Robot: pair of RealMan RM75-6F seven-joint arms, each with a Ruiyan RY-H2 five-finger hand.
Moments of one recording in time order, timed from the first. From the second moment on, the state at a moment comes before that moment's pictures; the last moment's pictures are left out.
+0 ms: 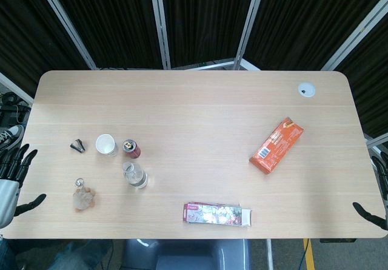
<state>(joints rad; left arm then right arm) -0.04 -1.05 -0.01 -1.75 1.65 1.60 0.18 -0.05 -0.94 0.06 -1.71 -1.59 1.68 -0.02</state>
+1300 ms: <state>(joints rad) -0.34 -1.53 -0.02 -1.35 1.62 1.25 -0.90 -0.03 -0.92 0.05 -1.73 -1.55 1.59 0.02</state>
